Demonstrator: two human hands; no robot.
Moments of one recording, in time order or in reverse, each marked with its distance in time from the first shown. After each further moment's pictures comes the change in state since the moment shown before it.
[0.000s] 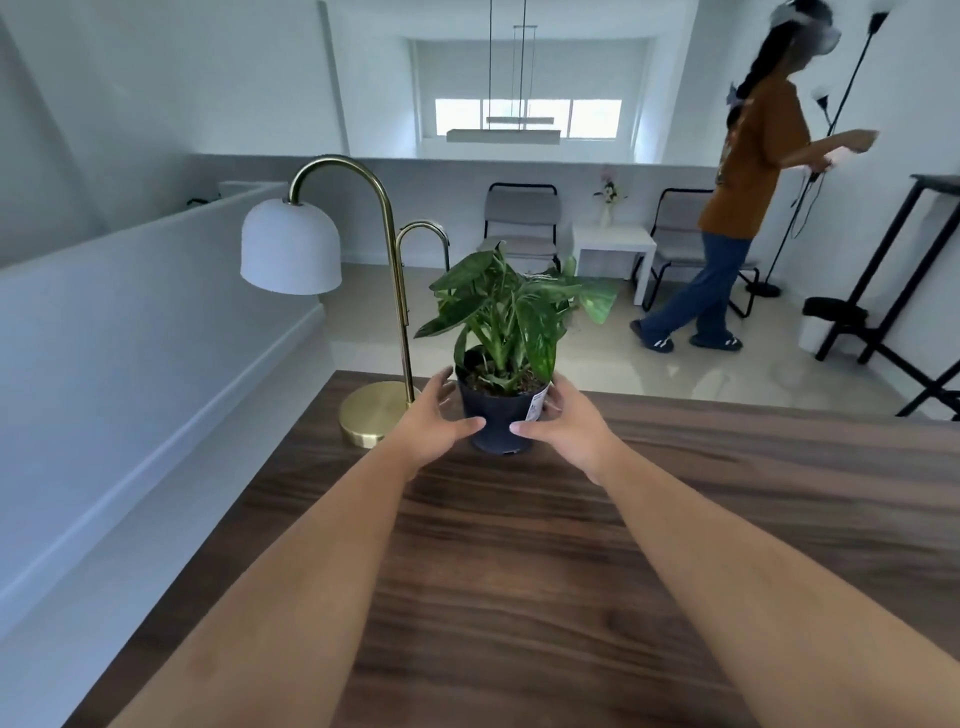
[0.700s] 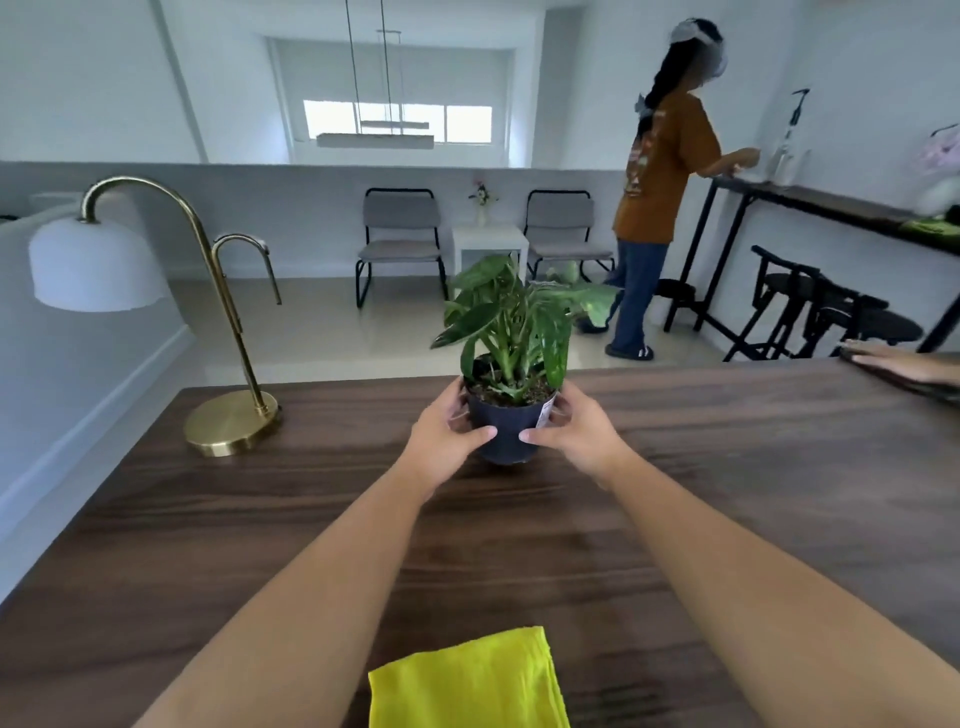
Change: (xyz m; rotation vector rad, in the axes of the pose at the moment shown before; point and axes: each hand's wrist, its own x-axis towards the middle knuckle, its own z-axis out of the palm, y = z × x) left_hand -0.071 0.072 0.167 -0.212 -0.210 0.232; right_hand -0.142 0.008 -0.145 -0.050 0.246 -0.005
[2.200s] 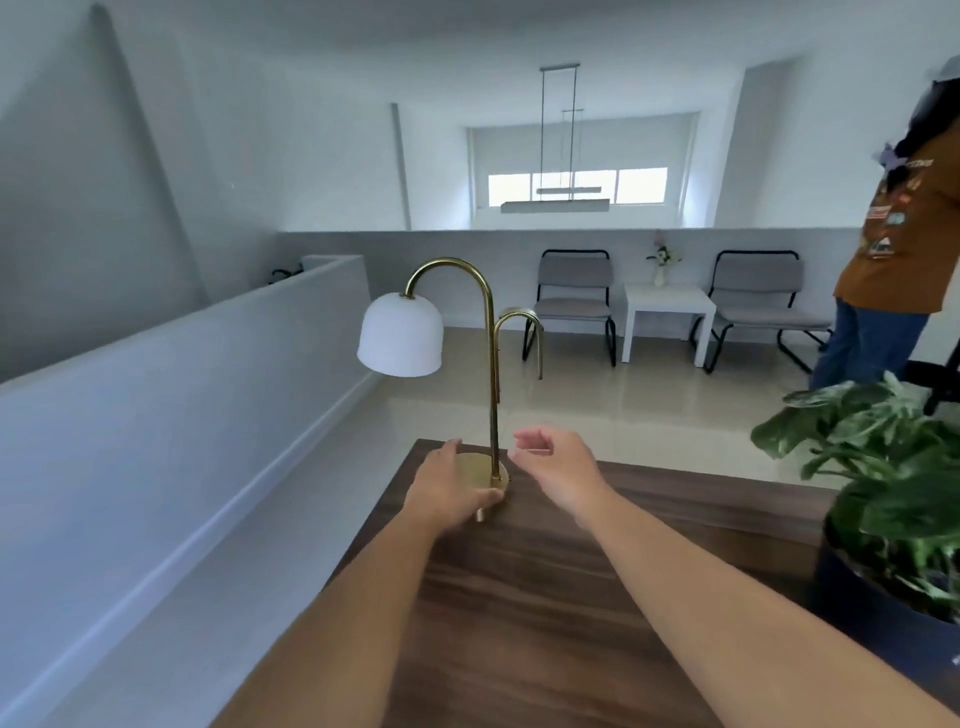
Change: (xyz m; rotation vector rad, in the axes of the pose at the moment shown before) left_hand -0.007 -0.027 -0.257 0.706 0.364 -0.368; right_hand 0.095 -0.104 0.264 -0.127 -0.190 -0.040
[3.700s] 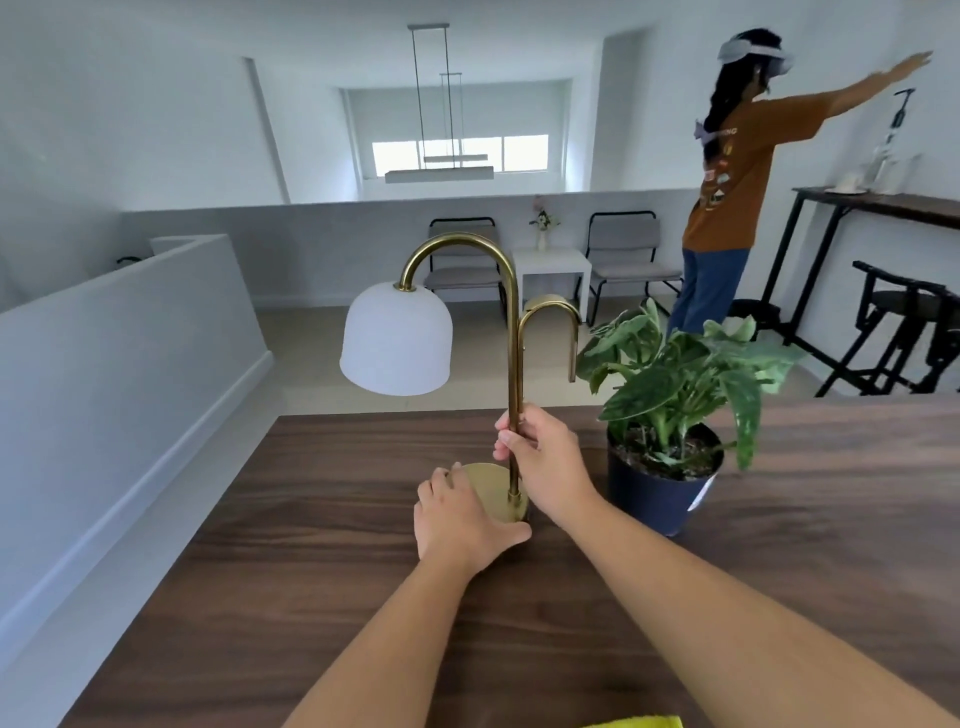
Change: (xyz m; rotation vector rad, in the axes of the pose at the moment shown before) left_hand -0.098 0.092 0.145 0.395 -0.058 0.099; right_hand -0.095 0.067 -0.104 0.173 0.277 -0.059
